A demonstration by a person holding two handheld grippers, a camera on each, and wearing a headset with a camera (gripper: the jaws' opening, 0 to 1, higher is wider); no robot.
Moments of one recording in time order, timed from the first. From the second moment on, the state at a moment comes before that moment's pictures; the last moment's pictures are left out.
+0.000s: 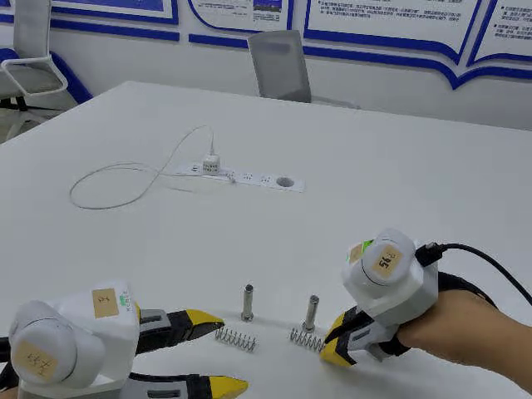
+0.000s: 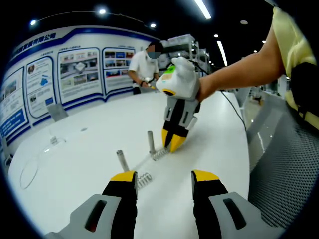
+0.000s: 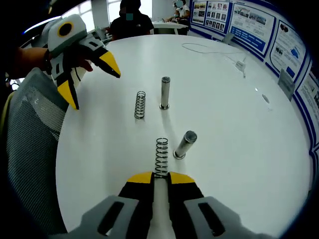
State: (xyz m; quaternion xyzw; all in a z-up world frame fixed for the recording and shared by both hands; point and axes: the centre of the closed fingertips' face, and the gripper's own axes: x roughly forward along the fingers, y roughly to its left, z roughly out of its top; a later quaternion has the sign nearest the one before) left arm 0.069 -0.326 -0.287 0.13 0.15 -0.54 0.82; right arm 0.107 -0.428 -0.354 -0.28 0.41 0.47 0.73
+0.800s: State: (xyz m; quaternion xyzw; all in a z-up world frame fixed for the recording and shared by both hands) left arm 0.065 -0.336 -0.287 0.14 0.15 -0.56 0.81; right arm 0.093 -0.431 -0.344 -0.28 0.41 0.48 0.72
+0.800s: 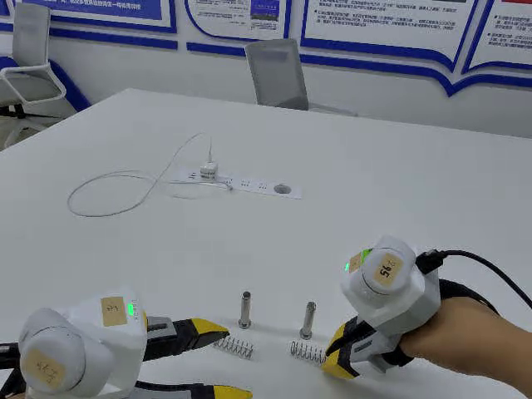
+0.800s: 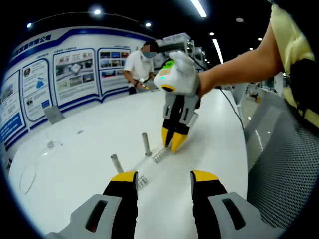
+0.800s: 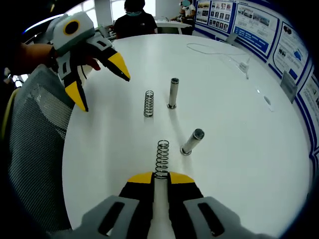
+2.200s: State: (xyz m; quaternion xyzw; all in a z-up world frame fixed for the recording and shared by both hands) left arm 0.051 -0.365 -0.288 0.18 0.13 -0.60 0.77; right arm 0.040 -0.389 -0.289 -0.30 0.37 0.57 0.67
